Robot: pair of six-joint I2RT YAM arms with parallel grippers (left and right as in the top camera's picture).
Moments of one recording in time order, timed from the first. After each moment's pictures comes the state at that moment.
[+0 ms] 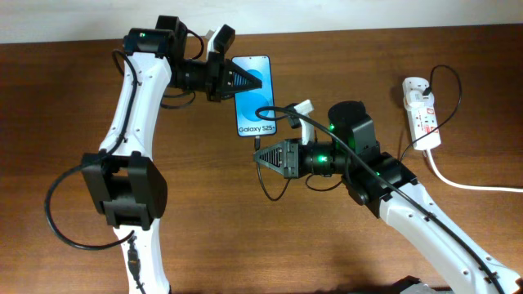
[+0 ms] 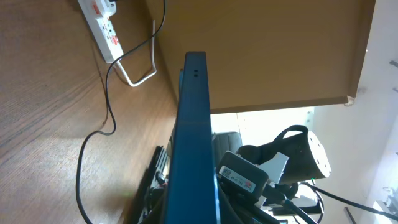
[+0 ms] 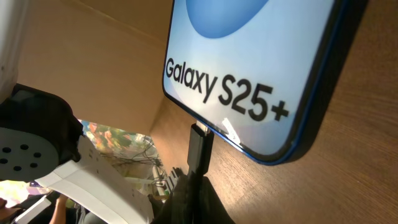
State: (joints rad) left arm -0.14 2.24 2.21 -1.49 1.44 0.19; right arm 0.45 1.33 0.95 -0.13 -0.84 0.66
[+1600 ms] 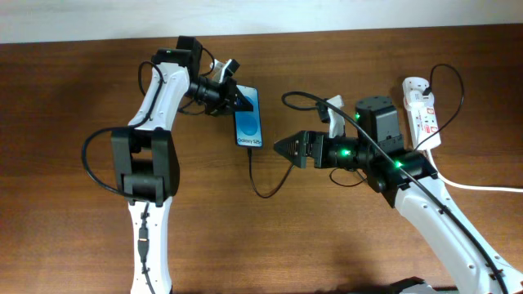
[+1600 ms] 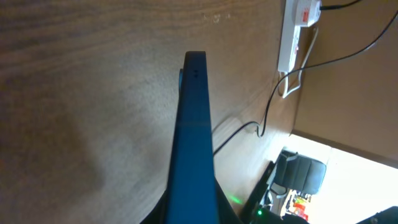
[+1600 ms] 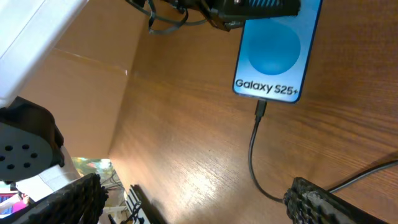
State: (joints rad) left arm -0.14 2.51 2.21 -1.20 0.94 -0.01; right arm 0.27 1.33 0.94 -0.32 -0.77 0.52
